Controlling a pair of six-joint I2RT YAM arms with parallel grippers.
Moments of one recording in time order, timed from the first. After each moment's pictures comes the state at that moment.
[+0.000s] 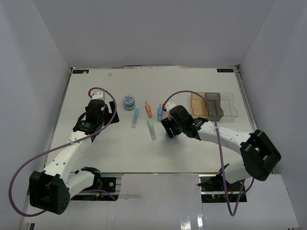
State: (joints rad) left arm -0.27 1.04 0.75 -0.37 -0.22 -0.33; right arm 0.82 1.44 0.83 -0.23 0.13 0.05
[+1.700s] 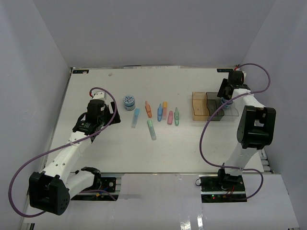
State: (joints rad) left arm -0.27 1.04 0.75 -0.37 -0.15 -0.33; right arm -0.08 1.80 1.29 -0.32 0.28 0.19
